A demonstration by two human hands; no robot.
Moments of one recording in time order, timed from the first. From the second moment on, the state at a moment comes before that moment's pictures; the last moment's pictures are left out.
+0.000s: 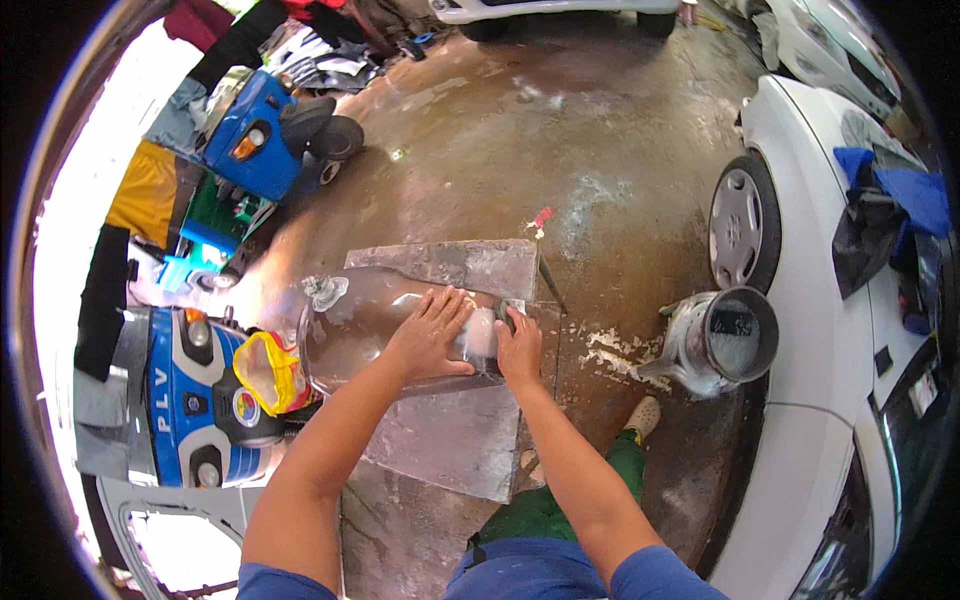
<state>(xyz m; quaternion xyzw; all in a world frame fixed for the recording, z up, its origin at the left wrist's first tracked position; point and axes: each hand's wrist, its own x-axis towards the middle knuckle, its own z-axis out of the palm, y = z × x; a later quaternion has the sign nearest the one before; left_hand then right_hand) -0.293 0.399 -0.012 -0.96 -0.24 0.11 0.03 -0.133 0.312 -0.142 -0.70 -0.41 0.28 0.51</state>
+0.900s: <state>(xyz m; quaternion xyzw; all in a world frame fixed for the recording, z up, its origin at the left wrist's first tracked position) -0.287 0.399 -0.025 -0.97 -0.23 0.11 0.01 -0.158 0.285 -0.148 -0.76 -0.38 0.21 0.48</state>
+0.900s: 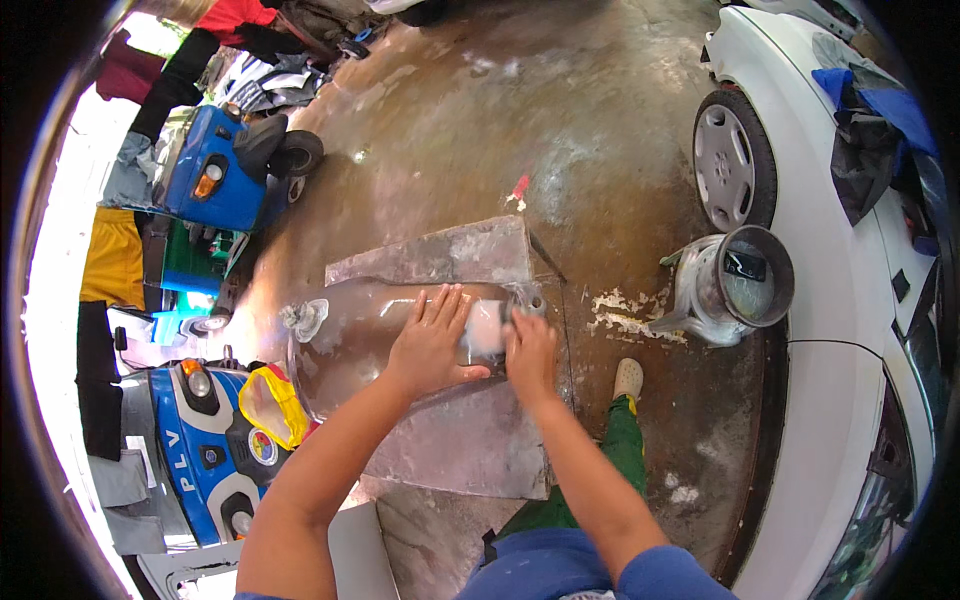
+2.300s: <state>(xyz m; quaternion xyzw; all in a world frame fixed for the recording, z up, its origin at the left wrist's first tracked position) -0.292 0.397 -0.025 -0.96 -0.25 0.13 0.01 -0.167 0.265 -0.144 -0.74 -0.32 0.27 0.53</state>
